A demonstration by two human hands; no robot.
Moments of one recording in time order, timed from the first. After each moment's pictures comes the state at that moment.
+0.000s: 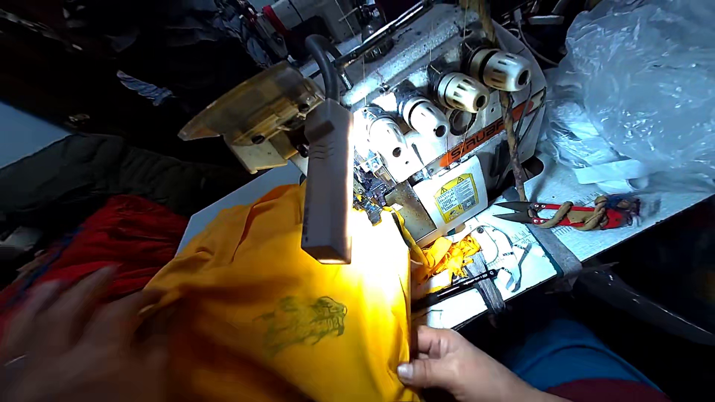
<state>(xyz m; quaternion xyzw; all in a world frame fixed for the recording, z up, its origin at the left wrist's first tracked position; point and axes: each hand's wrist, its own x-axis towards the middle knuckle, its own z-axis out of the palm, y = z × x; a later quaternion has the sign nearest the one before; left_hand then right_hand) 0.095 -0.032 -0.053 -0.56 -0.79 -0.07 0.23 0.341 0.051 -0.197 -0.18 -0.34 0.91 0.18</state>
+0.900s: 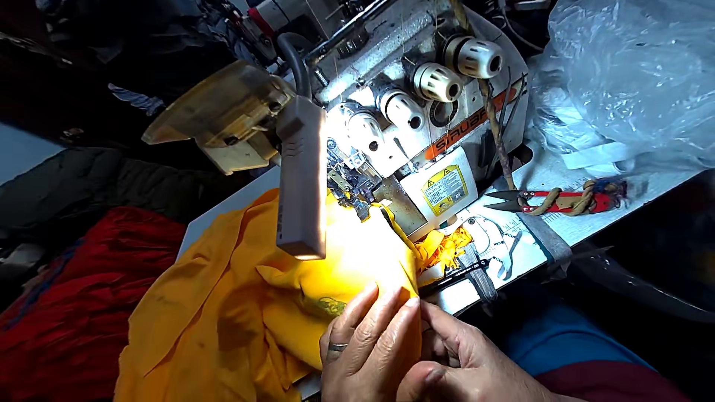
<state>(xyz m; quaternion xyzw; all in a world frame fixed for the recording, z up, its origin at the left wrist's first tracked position) 0.213 -0.016 -0.150 -0.71 -0.64 -0.30 0.00 0.360 0.043 -0.193 -0.18 -0.53 0.76 0.32</state>
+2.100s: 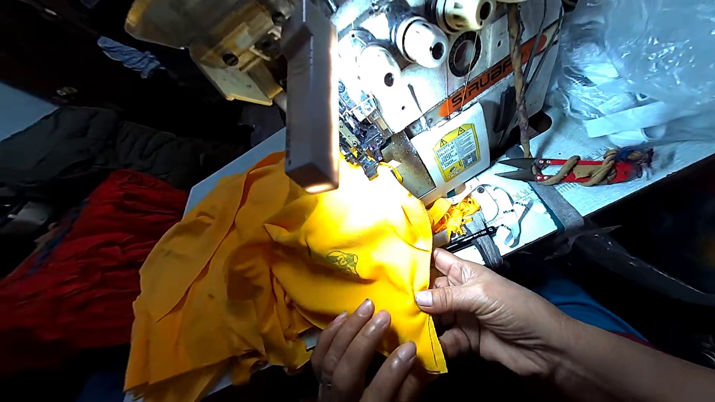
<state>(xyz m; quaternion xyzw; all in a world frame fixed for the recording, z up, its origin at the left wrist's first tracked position) 0.205 -0.053 -0.184 -0.73 -0.58 -0.33 0.16 0.361 0.073 -0.166 -0.23 -0.20 0.94 0.13</state>
